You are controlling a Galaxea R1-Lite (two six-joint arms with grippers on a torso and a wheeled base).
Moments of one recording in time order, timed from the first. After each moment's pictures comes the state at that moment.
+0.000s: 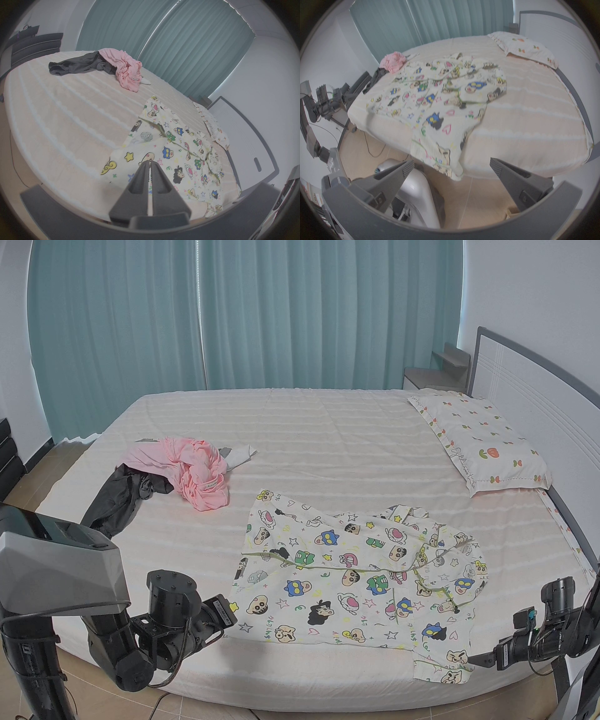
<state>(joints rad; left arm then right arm) -0.49 2.15 -0.34 -1.28 0.19 -0.77 -0.12 1.96 -0.02 -0.94 0.30 -0.21</state>
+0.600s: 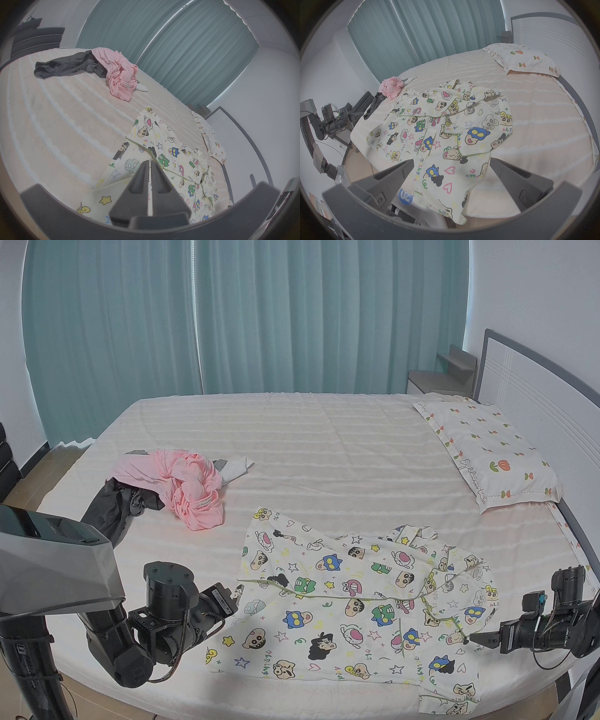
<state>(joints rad) -0.49 2.13 -0.37 -1.29 0.19 -0.84 -0.11 1.88 -0.02 -1.01 0.36 -0.06</state>
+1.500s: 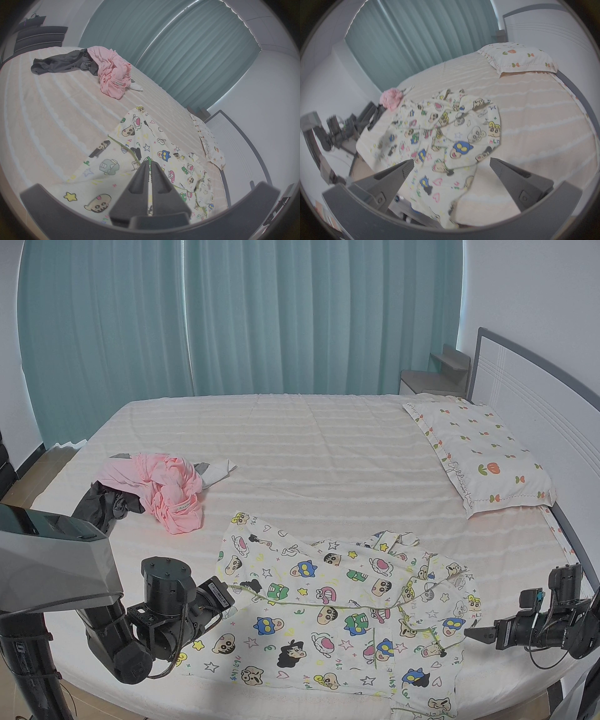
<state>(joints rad) -0.48 2.13 -0.38 -1.29 0.20 -0.86 -0.05 1.87 -0.03 -1.08 0.38 0.10</state>
